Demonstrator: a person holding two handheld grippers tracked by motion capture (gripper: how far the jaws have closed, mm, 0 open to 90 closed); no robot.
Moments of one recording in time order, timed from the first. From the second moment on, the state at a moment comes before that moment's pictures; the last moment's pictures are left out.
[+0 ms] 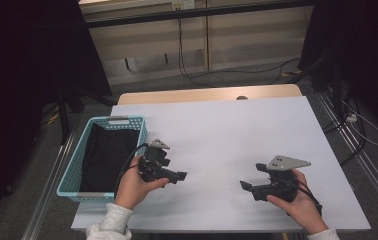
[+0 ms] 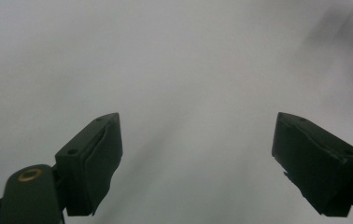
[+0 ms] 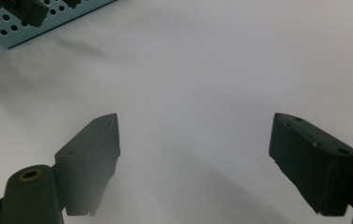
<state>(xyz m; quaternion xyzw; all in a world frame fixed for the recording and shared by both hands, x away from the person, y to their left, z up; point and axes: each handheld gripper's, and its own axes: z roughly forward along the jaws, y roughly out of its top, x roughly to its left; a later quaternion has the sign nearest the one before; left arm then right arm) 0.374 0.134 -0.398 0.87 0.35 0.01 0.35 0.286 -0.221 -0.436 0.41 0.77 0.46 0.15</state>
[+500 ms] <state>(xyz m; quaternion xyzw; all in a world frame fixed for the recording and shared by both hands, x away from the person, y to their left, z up) 0.369 0.137 -0.421 0.86 0.36 0.01 0.37 0.281 -0.227 -0.436 0.41 0.78 0.45 0.15</state>
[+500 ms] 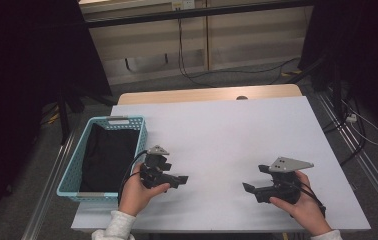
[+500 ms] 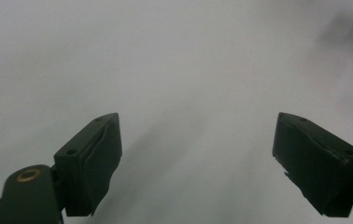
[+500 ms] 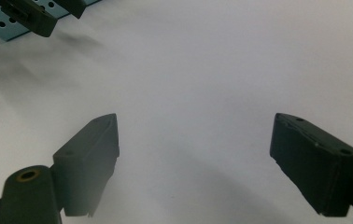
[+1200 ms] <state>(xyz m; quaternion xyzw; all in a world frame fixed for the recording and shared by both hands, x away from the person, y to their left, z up) 0.363 0.146 -0.429 0.84 0.36 0.02 0.40 0.271 -0.248 -0.445 0.42 0.78 0.43 0.16</state>
